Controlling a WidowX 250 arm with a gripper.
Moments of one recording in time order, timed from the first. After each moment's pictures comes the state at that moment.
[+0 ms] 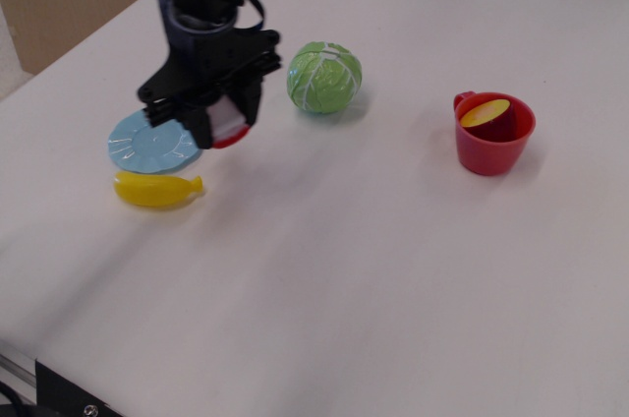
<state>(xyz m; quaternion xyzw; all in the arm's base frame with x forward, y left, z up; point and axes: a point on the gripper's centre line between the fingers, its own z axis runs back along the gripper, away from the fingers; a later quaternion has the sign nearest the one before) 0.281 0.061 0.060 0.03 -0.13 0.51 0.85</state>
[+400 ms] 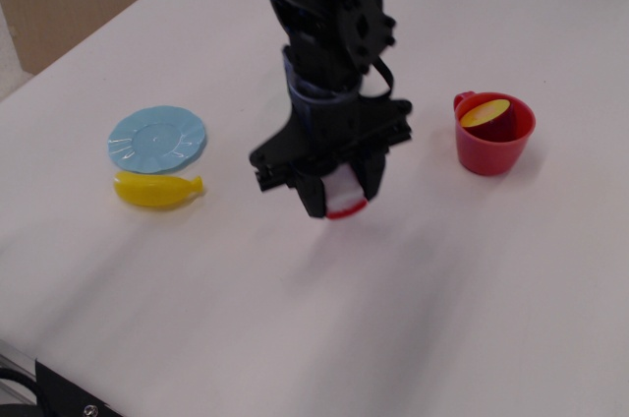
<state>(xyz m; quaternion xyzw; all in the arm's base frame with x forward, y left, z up) 0.268 -0.031 0.037 -0.03 -0.09 0.41 0.91</state>
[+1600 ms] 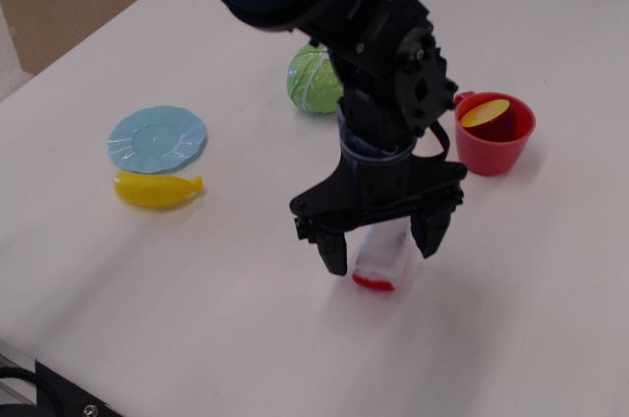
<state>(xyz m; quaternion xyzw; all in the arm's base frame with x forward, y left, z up) 0.249 -0.063 0.034 -0.03 -0.07 0.35 0.93</state>
